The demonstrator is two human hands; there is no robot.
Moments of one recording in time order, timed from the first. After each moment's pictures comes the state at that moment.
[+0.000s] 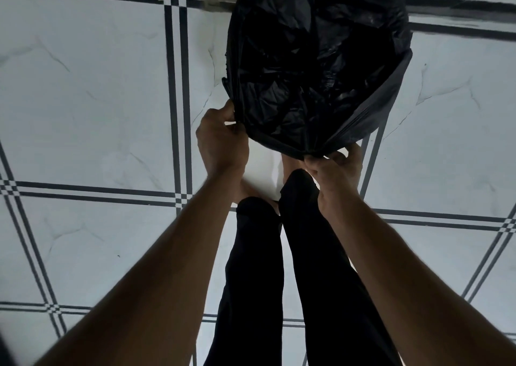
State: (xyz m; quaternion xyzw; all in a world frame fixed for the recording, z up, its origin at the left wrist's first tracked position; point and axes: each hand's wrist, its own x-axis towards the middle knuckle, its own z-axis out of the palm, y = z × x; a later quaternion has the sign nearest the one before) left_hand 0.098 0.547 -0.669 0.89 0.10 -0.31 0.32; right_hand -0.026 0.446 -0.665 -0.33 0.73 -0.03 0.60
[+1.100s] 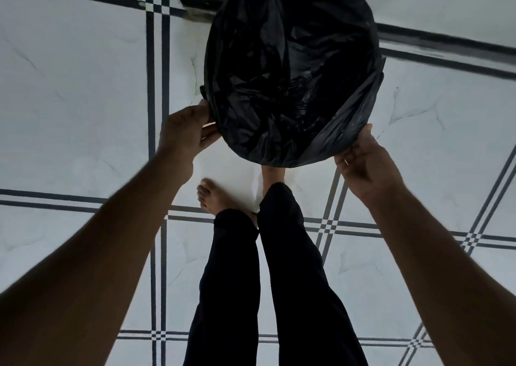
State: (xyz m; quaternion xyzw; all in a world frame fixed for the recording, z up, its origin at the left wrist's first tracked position) left_hand 0.140 0.552 -0.679 0.68 0.29 -0.44 0.51; right_hand -0.048 0.338 -0.678 -0.19 0.66 -0.05 0.73
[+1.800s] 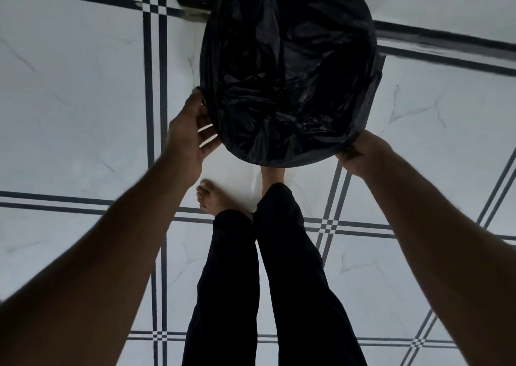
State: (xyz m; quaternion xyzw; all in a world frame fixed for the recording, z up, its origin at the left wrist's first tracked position) left_hand 0.134 0.543 -0.682 0.63 0.33 -0.45 0.54; right_hand -0.029 0.310 -0.721 -0.22 0.77 0.04 0.60
